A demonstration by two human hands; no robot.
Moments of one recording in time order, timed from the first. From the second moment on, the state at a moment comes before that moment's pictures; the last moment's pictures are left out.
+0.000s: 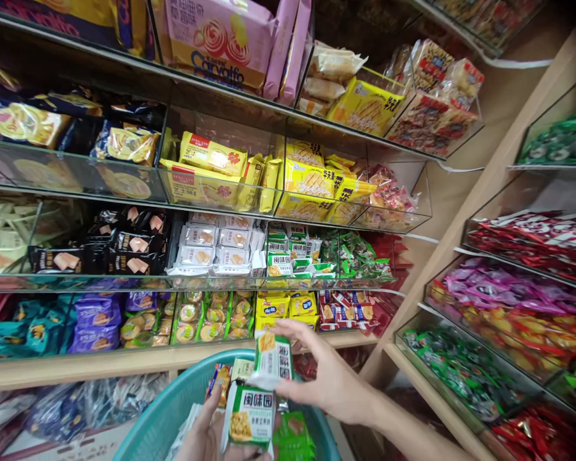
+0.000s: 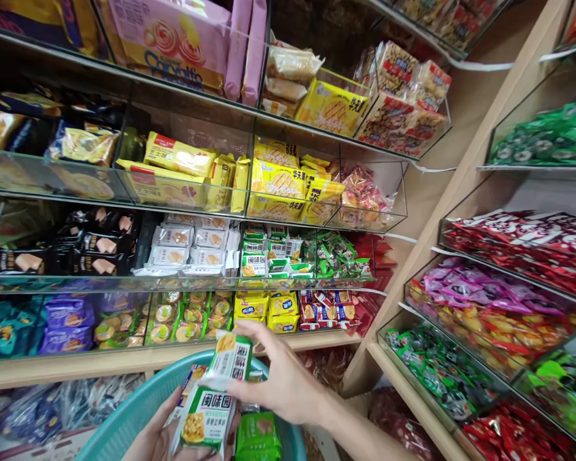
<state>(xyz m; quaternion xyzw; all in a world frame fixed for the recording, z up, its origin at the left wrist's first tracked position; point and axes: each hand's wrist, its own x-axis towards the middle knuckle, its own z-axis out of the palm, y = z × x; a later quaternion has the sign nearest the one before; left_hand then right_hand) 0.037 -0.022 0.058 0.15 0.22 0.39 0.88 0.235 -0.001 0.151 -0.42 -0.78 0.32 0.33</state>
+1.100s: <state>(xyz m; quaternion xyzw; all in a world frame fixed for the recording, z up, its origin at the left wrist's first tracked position) 0.057 -0.039 0.070 0.10 0.20 0.60 0.77 0.163 -0.029 0.114 -0.53 -0.83 0.08 0.18</state>
